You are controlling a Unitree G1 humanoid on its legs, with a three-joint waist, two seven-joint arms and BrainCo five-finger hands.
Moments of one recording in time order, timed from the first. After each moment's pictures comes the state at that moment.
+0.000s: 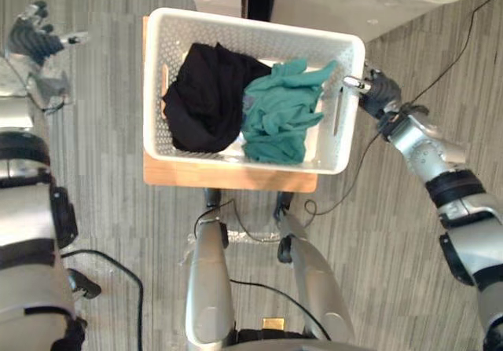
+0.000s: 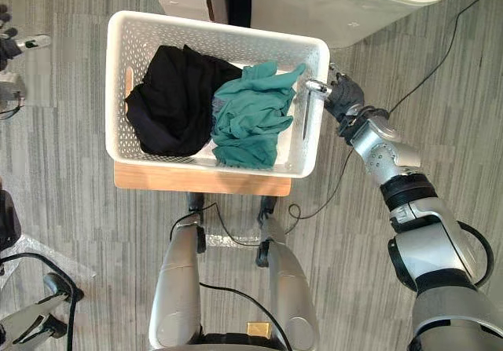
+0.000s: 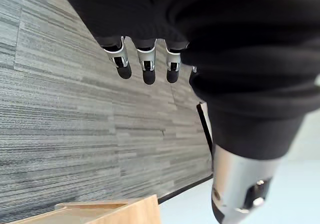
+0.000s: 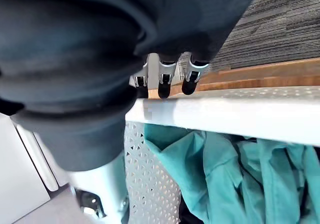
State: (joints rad) left arm -1.17 0.88 0.10 1.12 -0.24 0.00 -0.15; right arm -0.94 -0.66 0.36 0.68 1.09 0.09 0.20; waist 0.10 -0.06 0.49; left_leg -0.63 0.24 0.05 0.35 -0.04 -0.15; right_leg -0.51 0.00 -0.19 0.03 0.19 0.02
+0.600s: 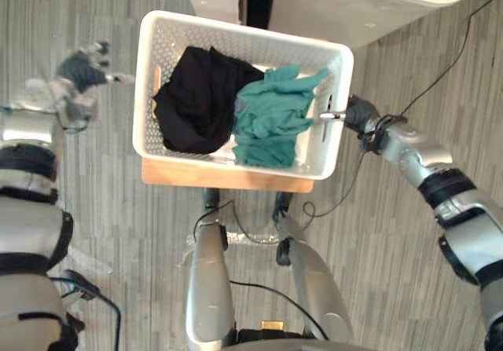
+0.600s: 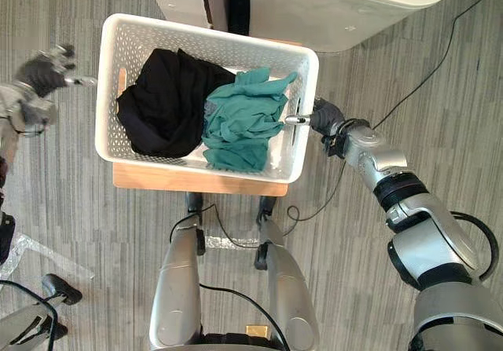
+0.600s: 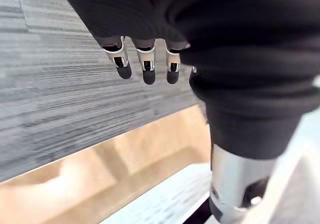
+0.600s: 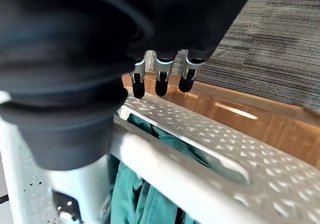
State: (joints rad) left arm -1.11 0.94 -0.56 1.03 -0.46 0.01 -0.30; right arm -1.00 -0.70 0.64 0.74 0.89 0.13 0.26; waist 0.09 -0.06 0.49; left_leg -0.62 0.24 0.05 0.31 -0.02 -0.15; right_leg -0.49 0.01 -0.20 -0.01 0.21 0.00
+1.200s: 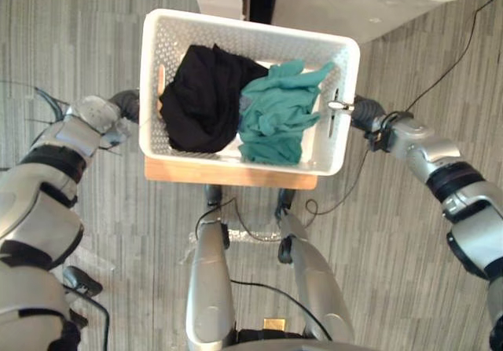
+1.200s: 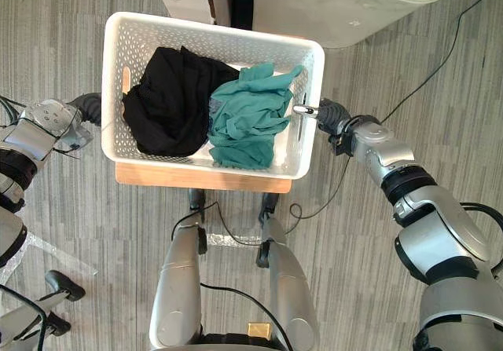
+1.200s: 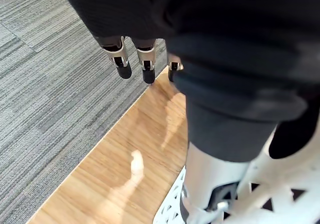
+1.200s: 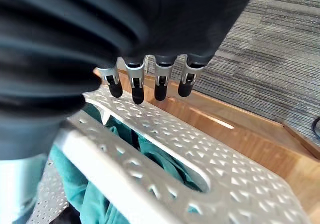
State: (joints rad) left arm -1.17 0.92 -0.93 1.03 -0.34 -0.02 -0.30; right arm -1.05 -0.73 0.73 0.81 0.89 0.11 0.29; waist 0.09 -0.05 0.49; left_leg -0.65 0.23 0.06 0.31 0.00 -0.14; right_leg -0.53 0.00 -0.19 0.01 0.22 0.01
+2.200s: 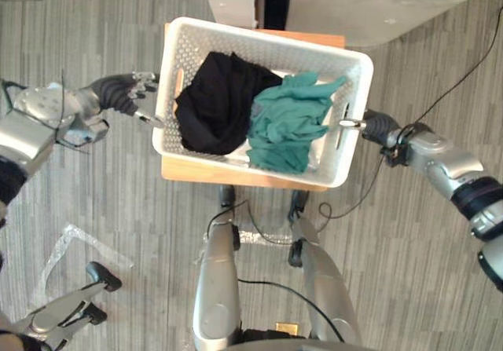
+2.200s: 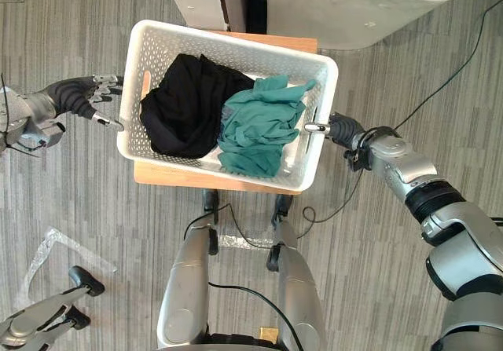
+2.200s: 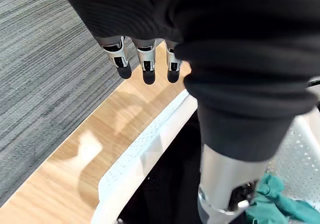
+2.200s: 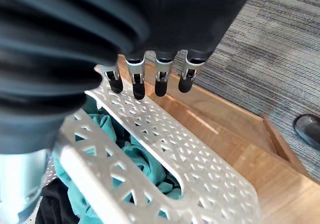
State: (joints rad) left arm -1.09 1.30 -1.00 0.50 -0.70 -0.05 -0.41; right arm -0.93 -0.90 0.79 0.63 0.90 0.09 0.31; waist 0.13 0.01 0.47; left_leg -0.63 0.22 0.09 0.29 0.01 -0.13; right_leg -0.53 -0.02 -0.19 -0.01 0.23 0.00
